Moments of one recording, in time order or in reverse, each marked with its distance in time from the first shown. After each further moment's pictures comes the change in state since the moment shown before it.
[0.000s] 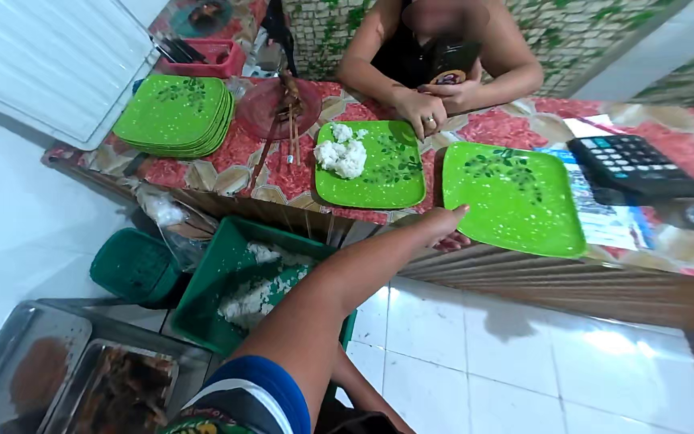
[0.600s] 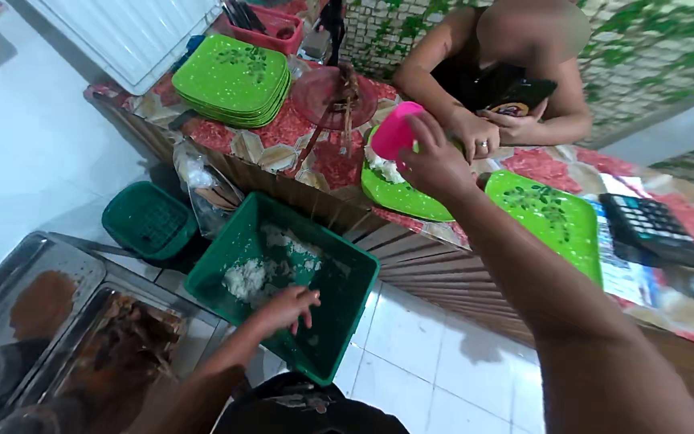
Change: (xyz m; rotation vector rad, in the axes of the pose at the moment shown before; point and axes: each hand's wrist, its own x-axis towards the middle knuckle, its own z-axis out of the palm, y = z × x) left_hand -0.267 -0.248 -0.136 0.014 0.257 -0.101; right_hand 0.072 -0.230 -0.185 -1.456 0.582 -0.861
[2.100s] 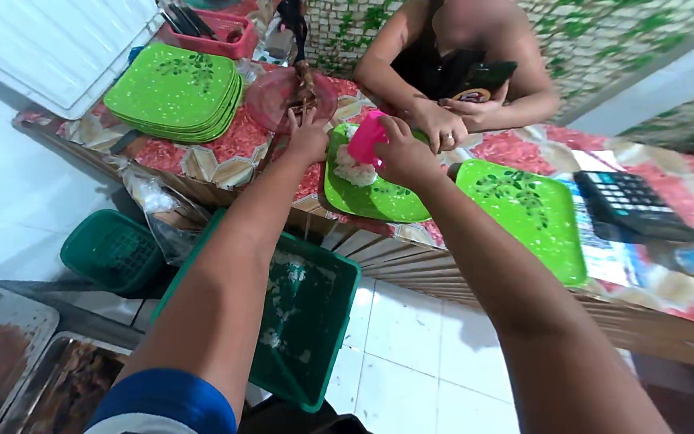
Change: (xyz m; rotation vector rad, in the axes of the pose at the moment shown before) left_hand 0.228 0.281 -0.104 1.223 0.566 0.476; right_hand 0.009 0.069 0.035 0.020 -0.239 0.245
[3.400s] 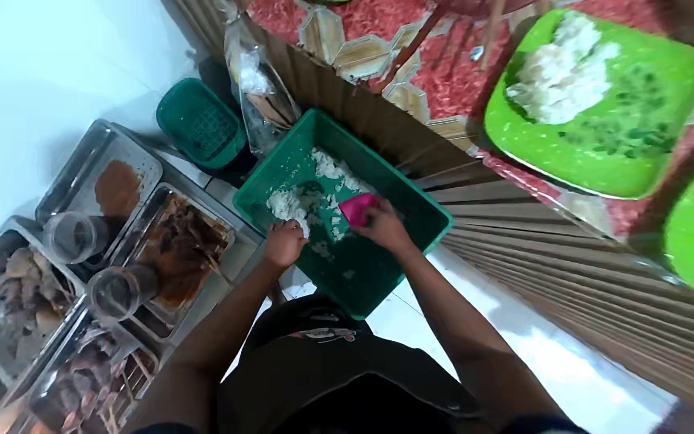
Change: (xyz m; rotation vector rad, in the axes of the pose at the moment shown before) left_hand -0.421 -0.045 0.208 -0.485 -0.376 -0.574; right_hand -0.104 -0.236 0.219 0.610 -0.632 0.139
